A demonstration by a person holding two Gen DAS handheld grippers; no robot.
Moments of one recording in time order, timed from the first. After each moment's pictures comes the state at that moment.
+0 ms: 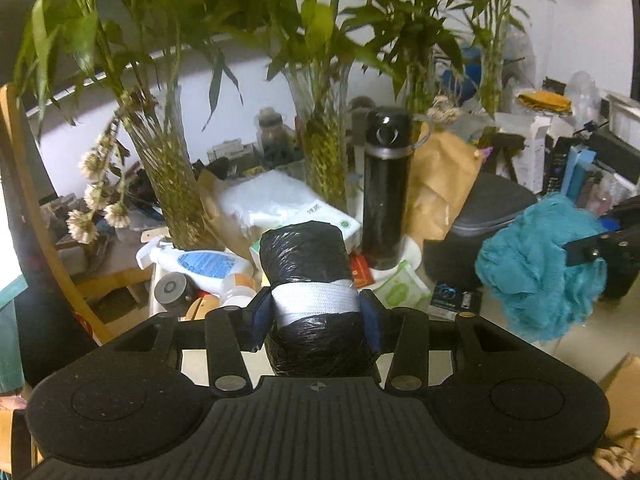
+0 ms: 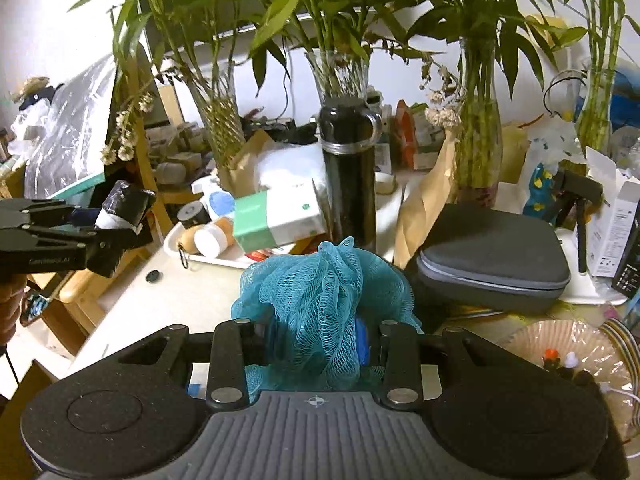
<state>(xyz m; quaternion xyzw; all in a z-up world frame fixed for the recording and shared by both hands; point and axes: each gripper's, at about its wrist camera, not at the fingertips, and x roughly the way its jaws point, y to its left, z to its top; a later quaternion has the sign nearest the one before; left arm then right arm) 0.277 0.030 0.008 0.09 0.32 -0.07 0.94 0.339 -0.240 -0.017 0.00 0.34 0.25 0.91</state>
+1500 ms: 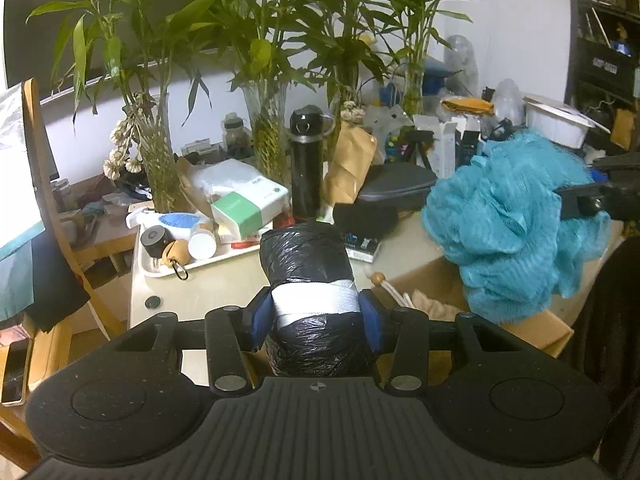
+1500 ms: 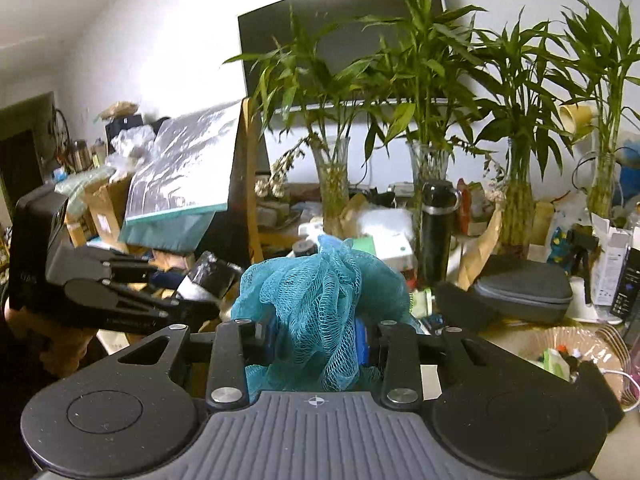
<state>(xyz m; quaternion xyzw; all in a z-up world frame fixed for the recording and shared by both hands) 0.099 0.007 0.028 0.06 0.31 -0.12 0.94 0.120 -0.245 0.055 -0.01 0.23 0.33 0.92</state>
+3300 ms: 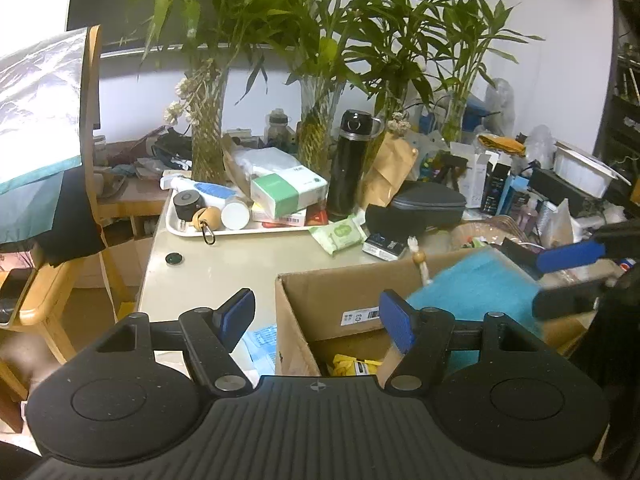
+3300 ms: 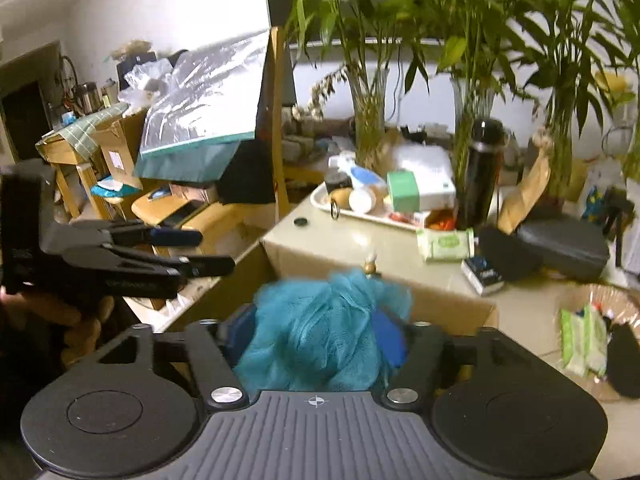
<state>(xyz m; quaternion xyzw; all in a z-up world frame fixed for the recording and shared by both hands) 0.066 0.050 -0.003 -0.03 0.28 -0.08 0.96 0.104 -0.177 0.019 -0.05 0.31 0.34 0.89</state>
